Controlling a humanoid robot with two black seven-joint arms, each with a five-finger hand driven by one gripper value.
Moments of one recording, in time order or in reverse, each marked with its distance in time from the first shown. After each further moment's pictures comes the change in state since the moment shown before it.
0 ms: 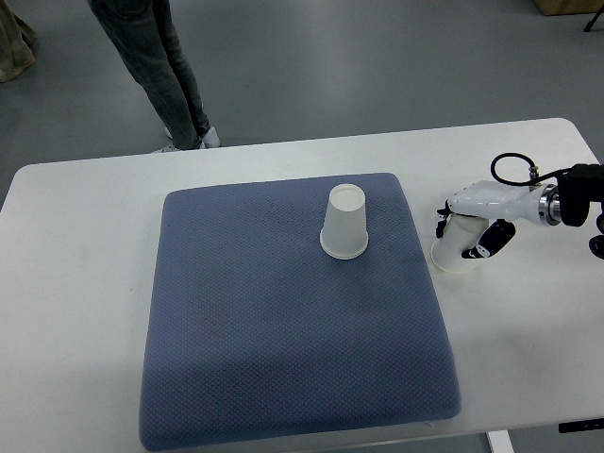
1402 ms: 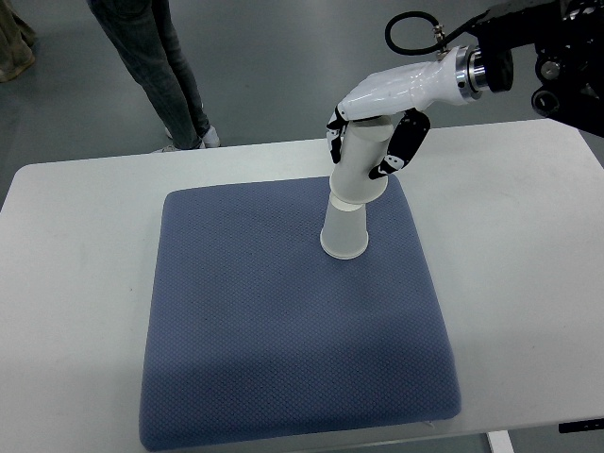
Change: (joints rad) left arm 0.000 0.000 0.000 0.000 0.000 0.000 0.000; right arm 0.483 0.150 0.013 0.128 0.110 0.336 0.056
